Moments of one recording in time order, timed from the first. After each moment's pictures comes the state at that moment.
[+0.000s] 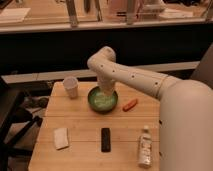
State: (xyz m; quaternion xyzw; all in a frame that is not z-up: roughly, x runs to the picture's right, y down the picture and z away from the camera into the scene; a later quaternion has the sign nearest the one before) arm 0.021 0.021 0.819 -0.24 -0.19 -0.74 0.60
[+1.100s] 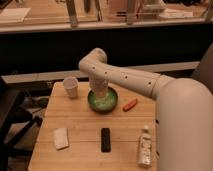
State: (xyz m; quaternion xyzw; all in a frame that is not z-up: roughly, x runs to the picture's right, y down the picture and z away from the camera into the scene) arm -0.003 0.033 0.809 -0.22 -0.21 -0.76 0.58
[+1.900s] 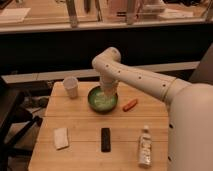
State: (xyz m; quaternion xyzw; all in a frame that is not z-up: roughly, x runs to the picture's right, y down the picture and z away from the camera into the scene) arm 0.048 0.030 0.807 -0.22 -0.22 -0.72 0.62
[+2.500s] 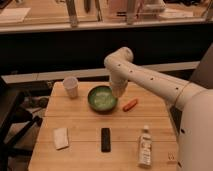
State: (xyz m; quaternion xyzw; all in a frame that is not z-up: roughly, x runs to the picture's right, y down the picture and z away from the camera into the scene) arm 0.098 0.039 0.799 -0.22 -0.22 -0.70 0.64
